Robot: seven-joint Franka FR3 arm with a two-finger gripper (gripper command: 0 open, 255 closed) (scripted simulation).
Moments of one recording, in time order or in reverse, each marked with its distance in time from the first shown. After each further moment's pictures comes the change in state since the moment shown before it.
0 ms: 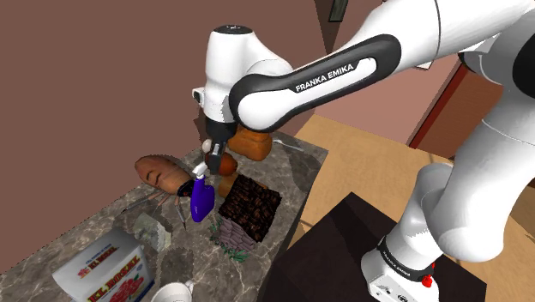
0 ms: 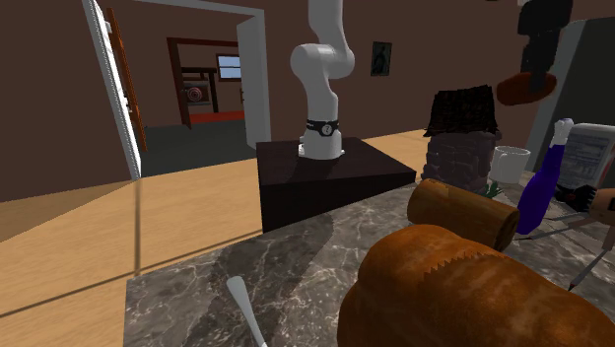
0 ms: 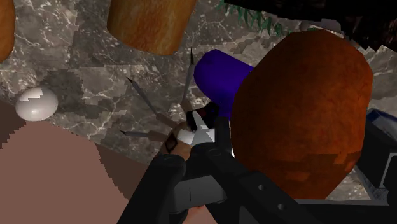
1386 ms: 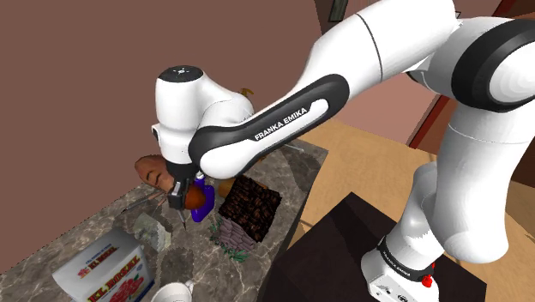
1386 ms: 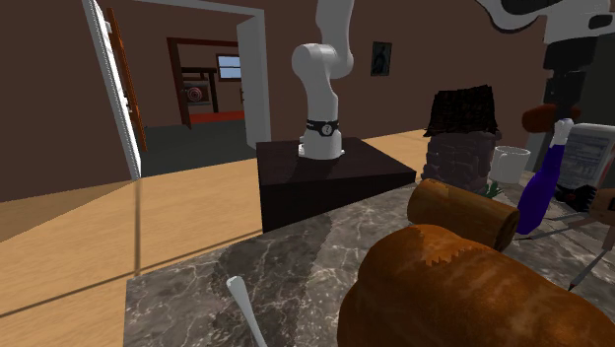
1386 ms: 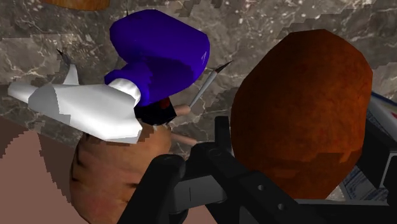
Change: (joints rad) arm 0.096 0.253 0.056 0.155 -0.097 0.075 0.212
